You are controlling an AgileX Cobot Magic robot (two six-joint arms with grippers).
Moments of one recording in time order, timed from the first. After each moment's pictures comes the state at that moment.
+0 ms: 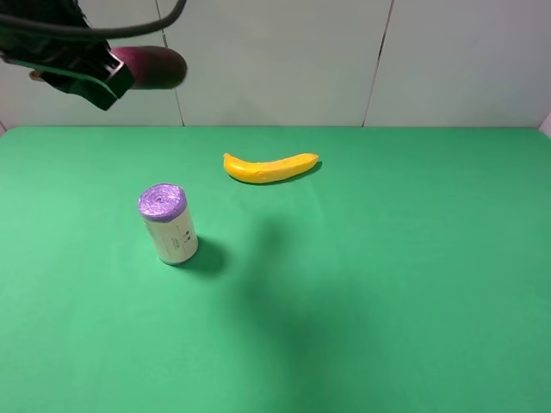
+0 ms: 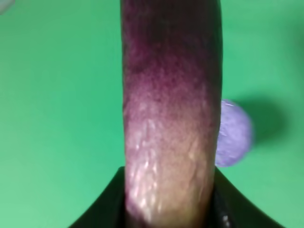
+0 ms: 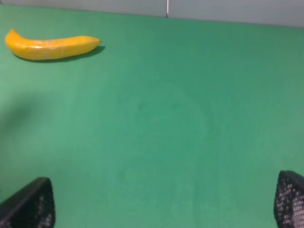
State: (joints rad) left arm -0.63 1.37 -1.26 0.32 0.99 -0.10; right arm 0.27 -0.01 -0.49 -0.06 1.02 0.09
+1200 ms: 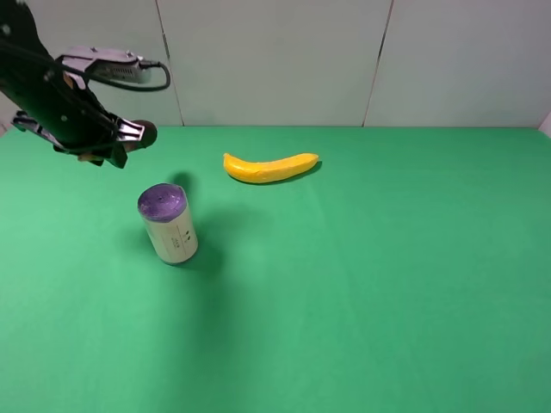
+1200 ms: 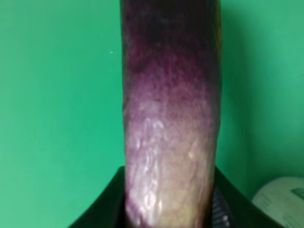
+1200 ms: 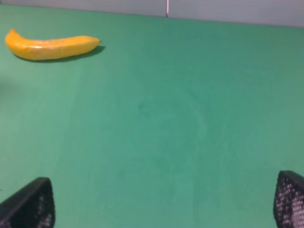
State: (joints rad) left arm -0.28 1.66 -1.03 0.17 0.49 -0.19; right arm 0.27 -0.01 -0.49 -0.06 1.02 0.09
